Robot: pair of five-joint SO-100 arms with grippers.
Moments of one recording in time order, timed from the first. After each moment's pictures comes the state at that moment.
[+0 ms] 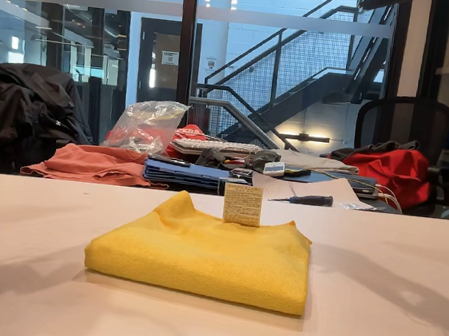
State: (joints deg) arm 0 -49.8 107.7 27.2 98.2 -22.6; arm 1 44.7 112.9 40.2 79.6 22.3
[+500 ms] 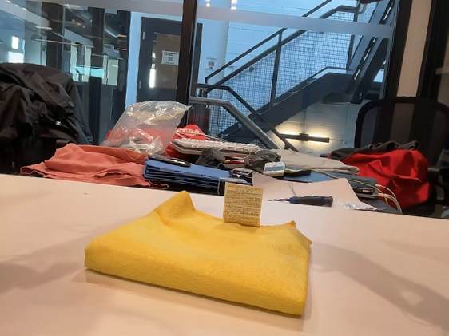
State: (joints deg) arm 0 -50.4 107.6 27.9 96.6 -23.0; arm 1 25.7 113.3 40.3 78.2 13.1
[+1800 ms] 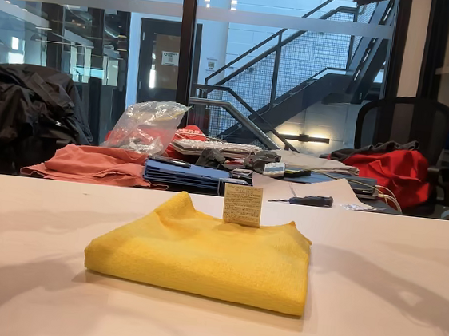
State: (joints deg) arm 0 -50.4 107.4 27.9 97.1 -23.0; arm 1 52.6 100.7 44.8 74.6 13.1
